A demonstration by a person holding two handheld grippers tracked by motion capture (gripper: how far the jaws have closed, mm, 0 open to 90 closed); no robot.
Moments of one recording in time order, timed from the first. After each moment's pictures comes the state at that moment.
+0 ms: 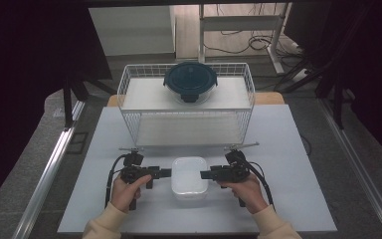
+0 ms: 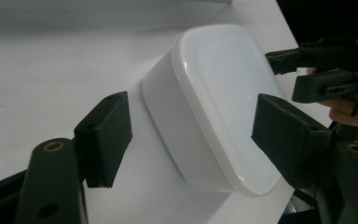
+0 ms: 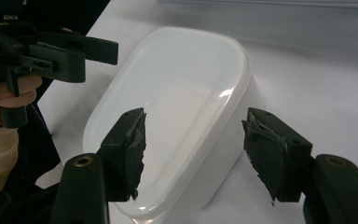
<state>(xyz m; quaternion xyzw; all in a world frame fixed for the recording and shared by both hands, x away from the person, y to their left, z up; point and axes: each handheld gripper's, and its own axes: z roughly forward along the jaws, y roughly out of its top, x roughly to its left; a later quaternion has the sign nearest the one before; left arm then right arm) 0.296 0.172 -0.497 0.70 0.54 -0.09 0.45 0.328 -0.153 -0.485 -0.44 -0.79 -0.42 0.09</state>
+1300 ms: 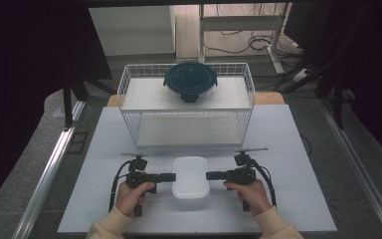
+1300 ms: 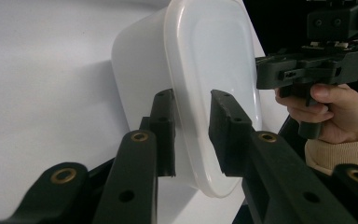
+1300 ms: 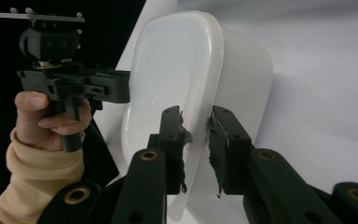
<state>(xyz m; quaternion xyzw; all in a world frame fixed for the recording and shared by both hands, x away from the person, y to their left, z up) 0.286 0.163 -0.506 0.68 0.53 -0.16 0.48 0.326 -0.176 -0.496 -0.48 -0.72 -0.45 0.21</state>
